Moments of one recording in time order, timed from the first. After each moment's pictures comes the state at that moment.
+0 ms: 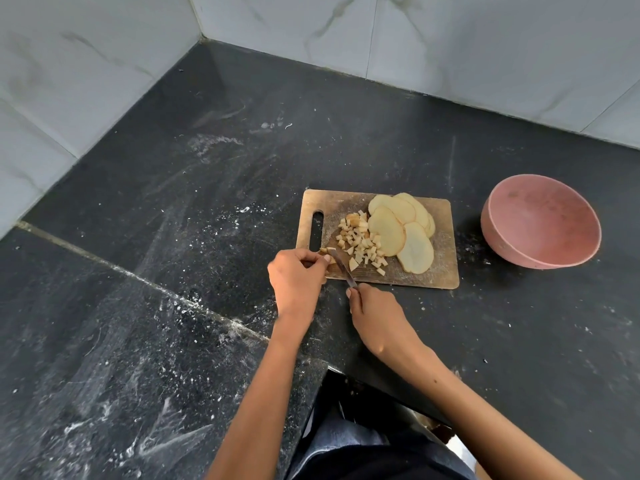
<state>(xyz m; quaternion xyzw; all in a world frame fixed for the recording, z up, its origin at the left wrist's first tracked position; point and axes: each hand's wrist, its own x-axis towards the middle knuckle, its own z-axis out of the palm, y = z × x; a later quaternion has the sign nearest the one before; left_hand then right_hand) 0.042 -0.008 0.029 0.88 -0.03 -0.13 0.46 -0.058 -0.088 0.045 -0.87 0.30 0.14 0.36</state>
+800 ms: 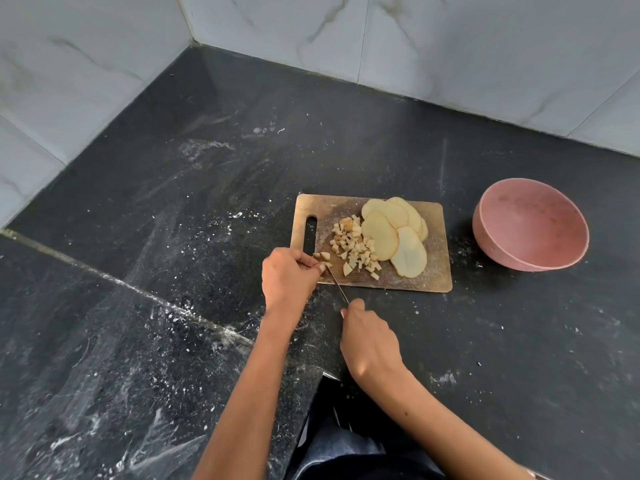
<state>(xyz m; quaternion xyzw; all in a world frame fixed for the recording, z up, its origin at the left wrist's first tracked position) 0.056 -0.007 0.030 0.90 -0.07 -0.18 0.39 -0.062 -0.064 0.043 -0.89 0.33 0.19 0.25</state>
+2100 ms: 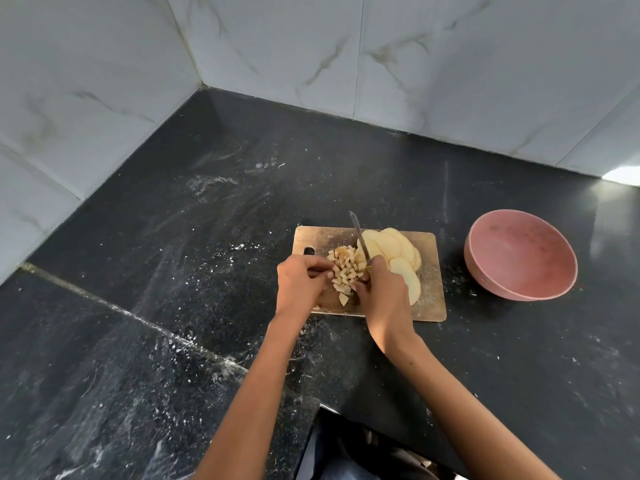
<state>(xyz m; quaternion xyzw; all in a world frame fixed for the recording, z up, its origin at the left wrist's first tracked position) 0.077 -0.036 0.037 0.84 -0.15 -0.20 0.47 -0.025 -0.134 0.052 -0.88 0.34 -0.07 0.32</state>
